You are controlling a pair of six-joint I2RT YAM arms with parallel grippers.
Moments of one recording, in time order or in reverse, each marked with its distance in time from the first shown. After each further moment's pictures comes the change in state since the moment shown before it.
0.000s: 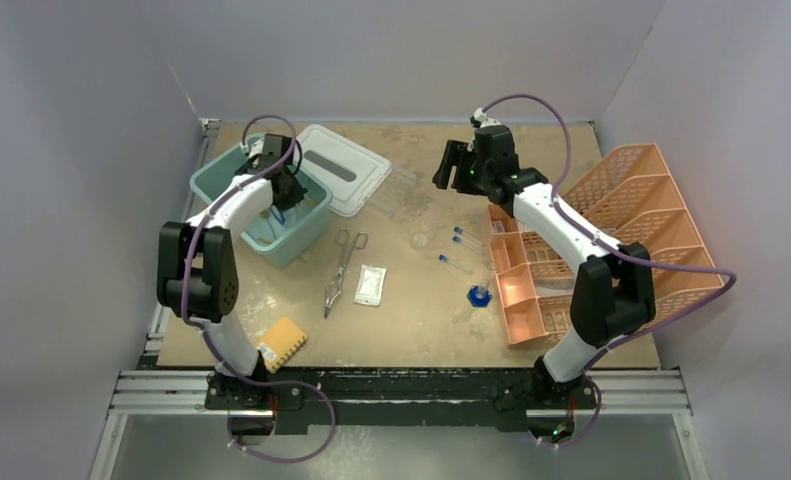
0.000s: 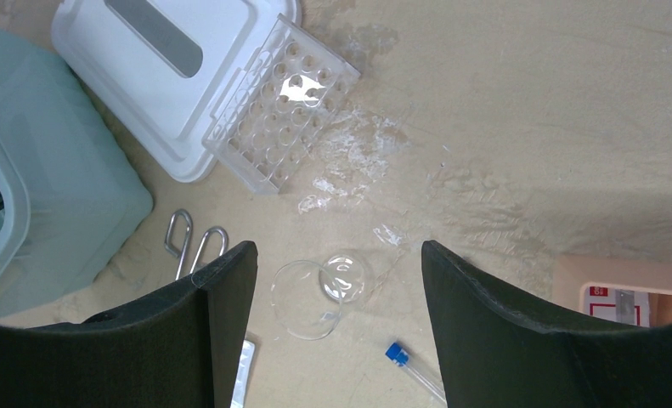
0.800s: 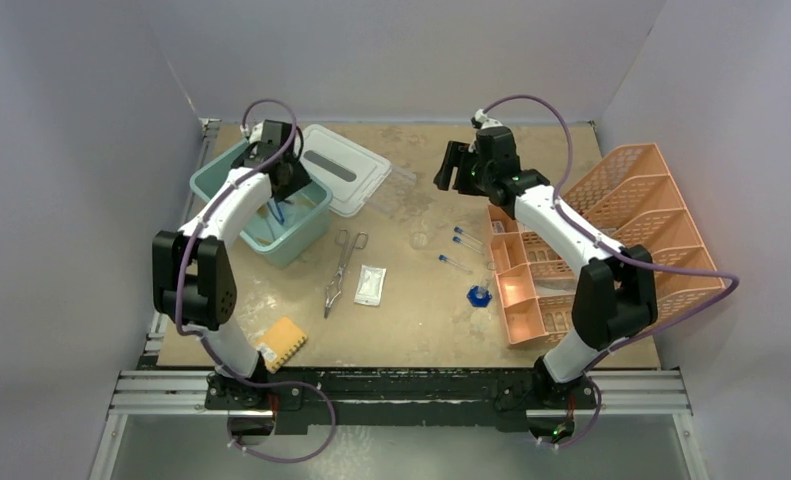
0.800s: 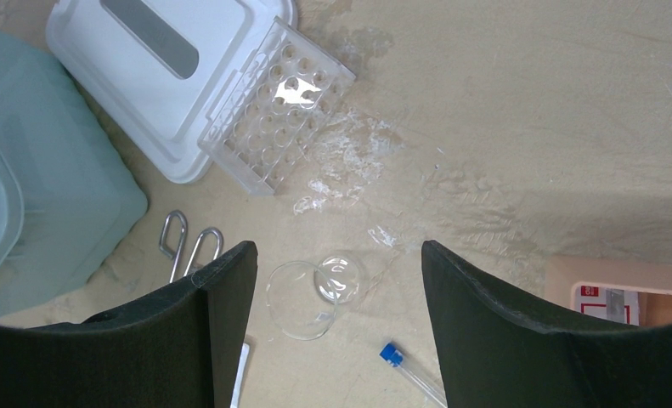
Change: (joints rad) left arm -0.033 -0.015 0.080 -0.048 -0.014 0.023; right arm 0.000 -0.010 -0.009 0.005 0.012 -0.014
